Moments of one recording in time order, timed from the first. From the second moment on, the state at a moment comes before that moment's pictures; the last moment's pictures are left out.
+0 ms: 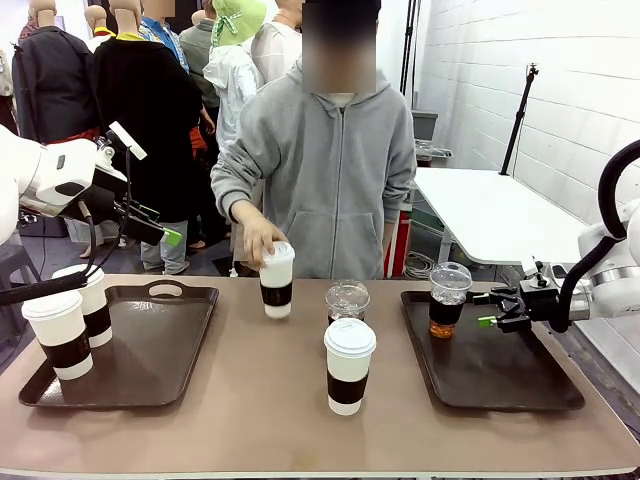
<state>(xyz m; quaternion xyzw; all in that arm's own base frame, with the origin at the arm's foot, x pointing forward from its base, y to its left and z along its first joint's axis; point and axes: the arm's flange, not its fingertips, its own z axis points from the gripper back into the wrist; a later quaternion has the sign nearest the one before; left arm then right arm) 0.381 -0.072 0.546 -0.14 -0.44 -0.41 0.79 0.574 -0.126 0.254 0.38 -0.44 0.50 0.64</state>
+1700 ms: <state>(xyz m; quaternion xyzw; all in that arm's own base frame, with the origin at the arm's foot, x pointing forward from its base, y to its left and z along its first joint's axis) 0.381 -0.072 0.546 -0.14 -0.44 -0.41 0.79 0.550 -0.177 0.291 0.31 -0.43 0.51 0.68</state>
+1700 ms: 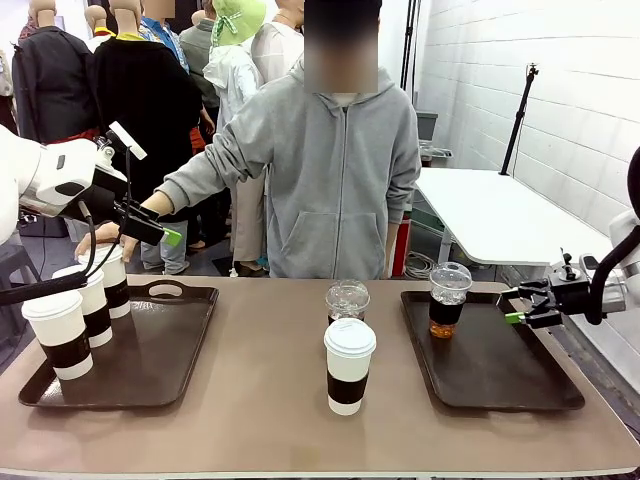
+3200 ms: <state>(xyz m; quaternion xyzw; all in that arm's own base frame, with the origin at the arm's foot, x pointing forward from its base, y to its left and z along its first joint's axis) 0.381 -0.072 0.546 -0.14 -0.44 -0.41 0.79 0.461 -0.100 0.358 0.37 -0.38 0.57 0.63</state>
